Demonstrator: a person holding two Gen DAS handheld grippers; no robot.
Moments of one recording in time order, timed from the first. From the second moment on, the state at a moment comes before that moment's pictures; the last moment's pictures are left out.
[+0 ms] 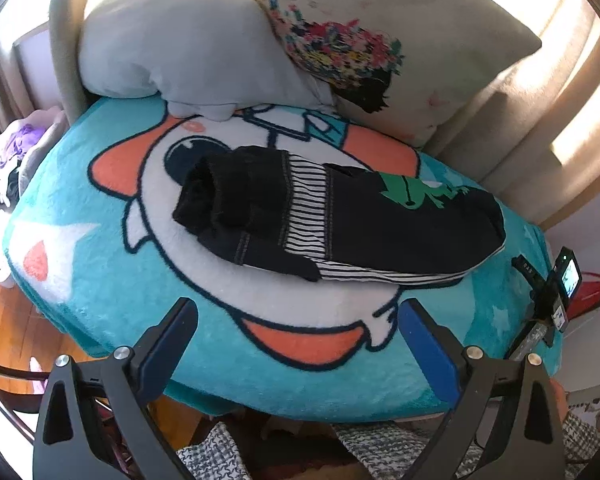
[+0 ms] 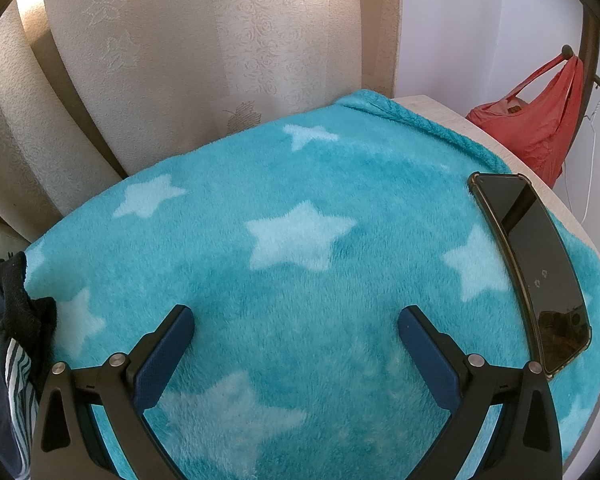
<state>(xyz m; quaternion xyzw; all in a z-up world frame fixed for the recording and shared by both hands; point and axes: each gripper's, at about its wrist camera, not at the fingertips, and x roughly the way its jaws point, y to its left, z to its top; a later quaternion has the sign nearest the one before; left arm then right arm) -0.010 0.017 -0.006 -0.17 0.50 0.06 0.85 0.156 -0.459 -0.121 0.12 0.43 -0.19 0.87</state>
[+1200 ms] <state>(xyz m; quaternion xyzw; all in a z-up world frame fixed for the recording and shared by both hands) -0.018 0.134 -0.012 -0.31 0.44 0.16 0.82 0.119 -0.458 -0.060 0.13 0.48 -0.07 0.86</state>
